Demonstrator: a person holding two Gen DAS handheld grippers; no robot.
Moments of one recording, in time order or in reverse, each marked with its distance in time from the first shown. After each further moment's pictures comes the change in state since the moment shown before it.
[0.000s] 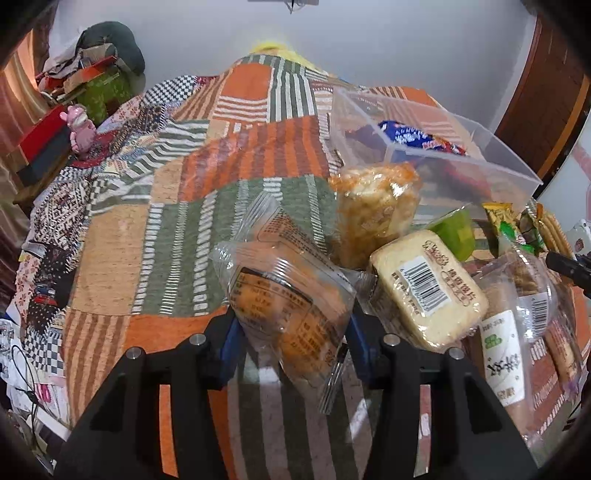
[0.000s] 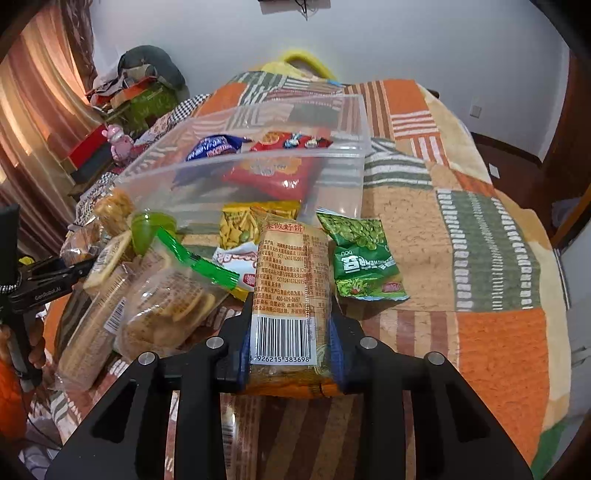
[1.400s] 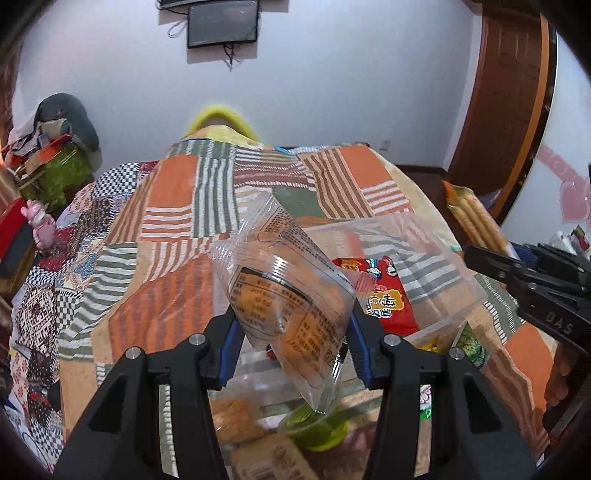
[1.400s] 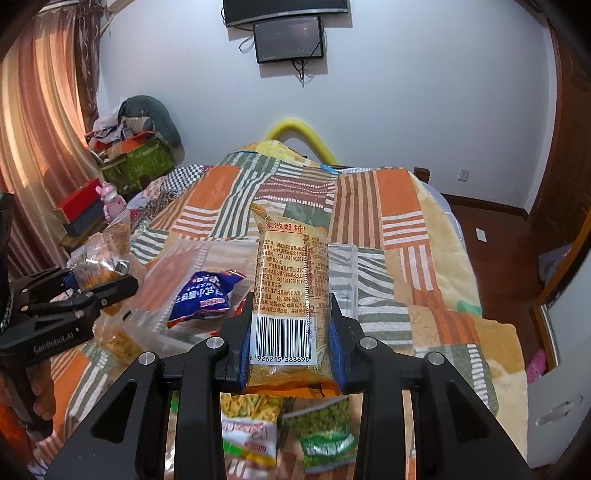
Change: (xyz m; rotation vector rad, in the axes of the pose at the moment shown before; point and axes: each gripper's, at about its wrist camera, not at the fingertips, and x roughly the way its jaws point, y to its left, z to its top) left arm -0.005 -0.118 0.132 0.161 -0.168 -0.093; right arm -0.002 0.007 0.100 -0.030 -0.219 -0.061
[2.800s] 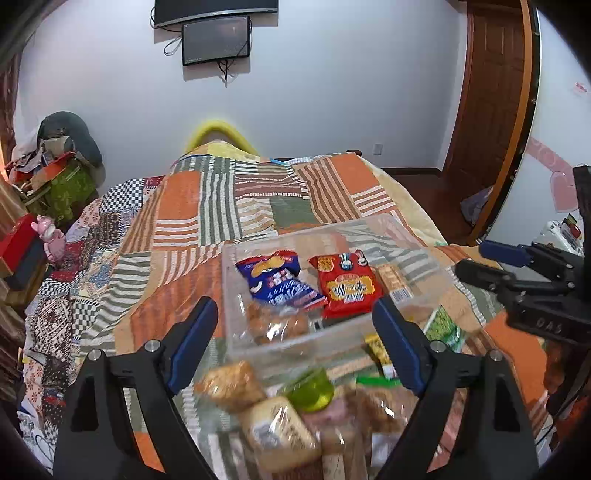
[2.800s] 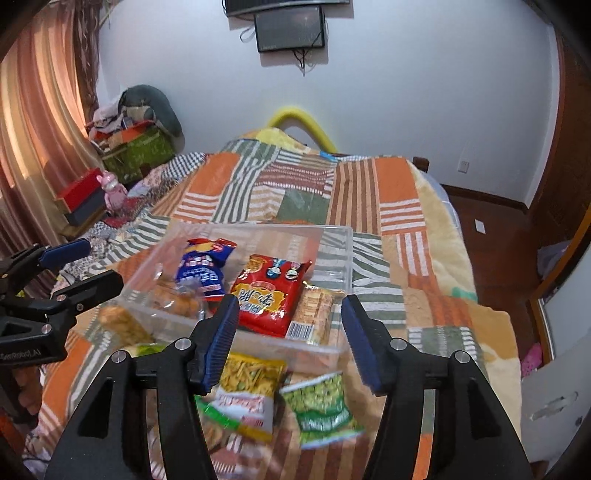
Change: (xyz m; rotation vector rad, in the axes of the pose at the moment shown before) left arm -0.071 -0.008 -0.017 0.036 -0.049 0.014; right arm -0.037 -0.006 -0.009 0.000 0.031 0.010
